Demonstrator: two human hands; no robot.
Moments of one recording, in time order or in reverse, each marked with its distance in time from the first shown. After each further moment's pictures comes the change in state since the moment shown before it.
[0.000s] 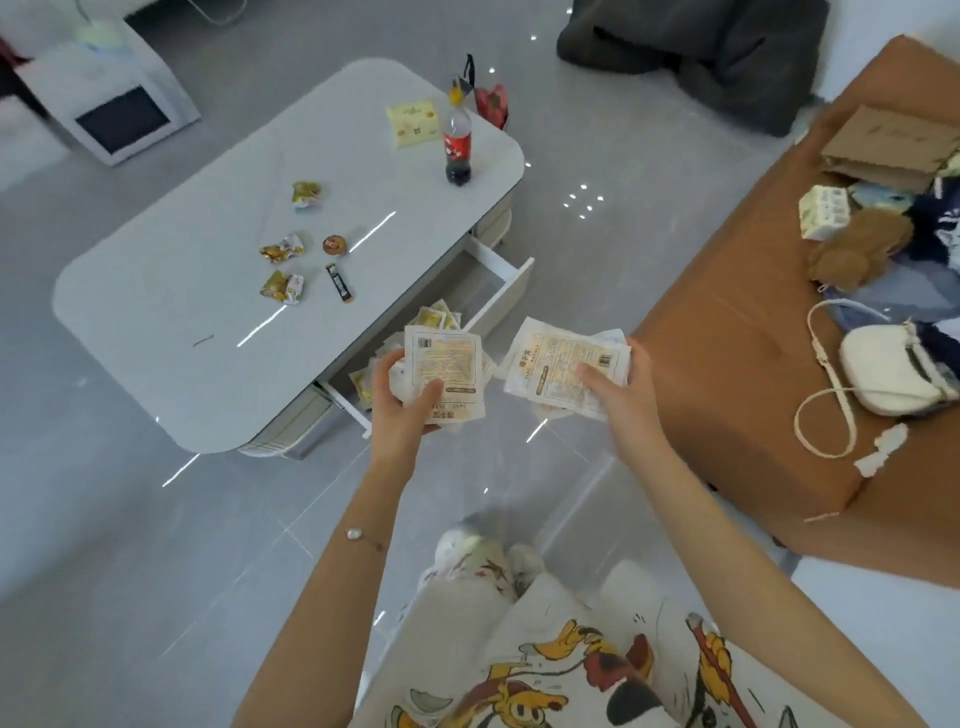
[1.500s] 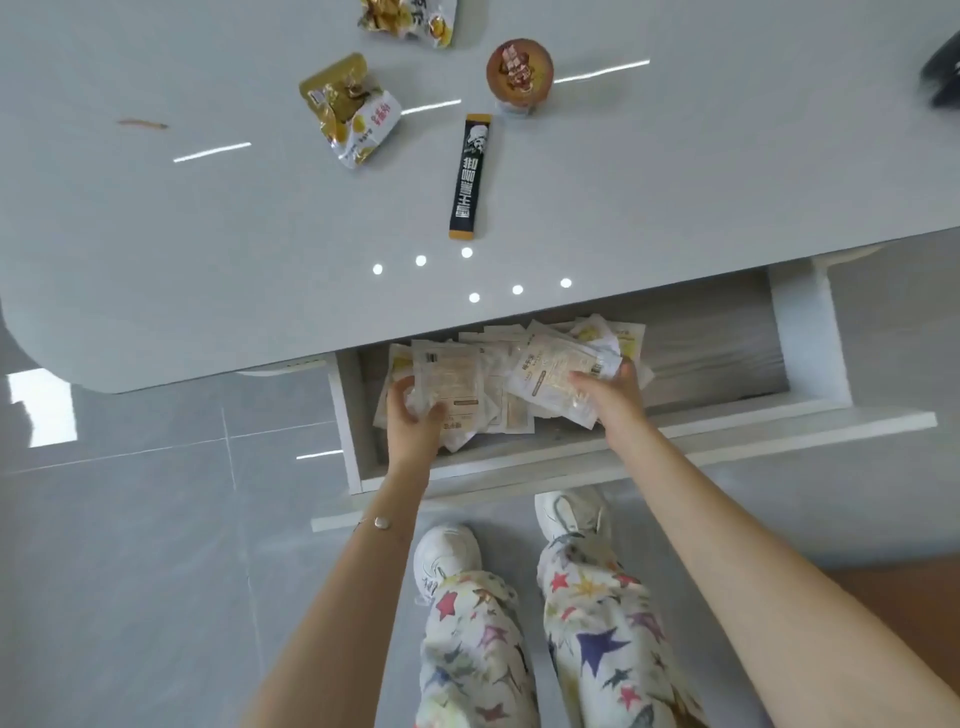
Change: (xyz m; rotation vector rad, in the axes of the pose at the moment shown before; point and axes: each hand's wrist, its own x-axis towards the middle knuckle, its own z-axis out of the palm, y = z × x) left_hand 0.446 -0.355 -0.066 -0.101 0.707 -0.492; right_hand 0.508 0.379 0.303 -0.632 -0.414 0.486
